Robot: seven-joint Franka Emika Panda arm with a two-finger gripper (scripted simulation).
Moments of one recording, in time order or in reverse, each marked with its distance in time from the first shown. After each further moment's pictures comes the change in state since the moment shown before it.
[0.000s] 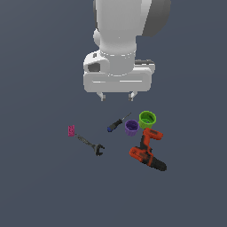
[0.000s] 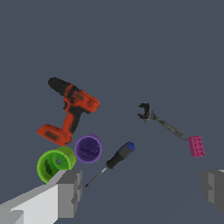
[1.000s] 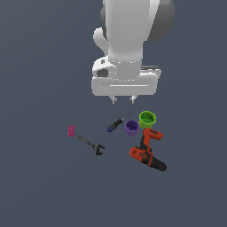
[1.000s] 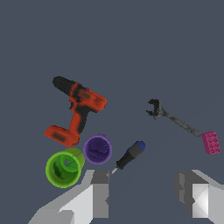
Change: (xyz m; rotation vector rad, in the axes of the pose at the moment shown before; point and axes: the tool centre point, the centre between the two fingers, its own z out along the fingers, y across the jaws) arm -0.003 -0.022 0.016 0.020 -0.012 0.040
